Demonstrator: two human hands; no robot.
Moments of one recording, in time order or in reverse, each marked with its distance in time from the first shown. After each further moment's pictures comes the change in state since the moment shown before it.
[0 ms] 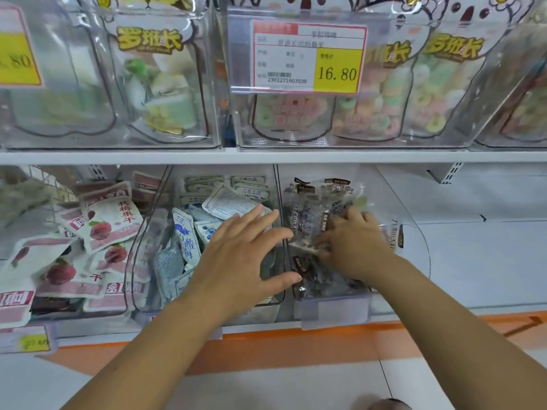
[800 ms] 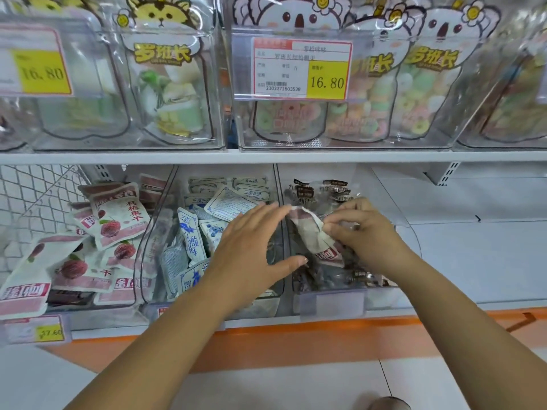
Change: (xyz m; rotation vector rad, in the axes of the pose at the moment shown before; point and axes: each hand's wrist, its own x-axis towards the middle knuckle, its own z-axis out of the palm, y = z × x) left_hand 0.004 0.016 -0.004 -0.232 0.021 -0.089; right_hand -0.025 0.013 -0.015 1.134 0.220 0.103
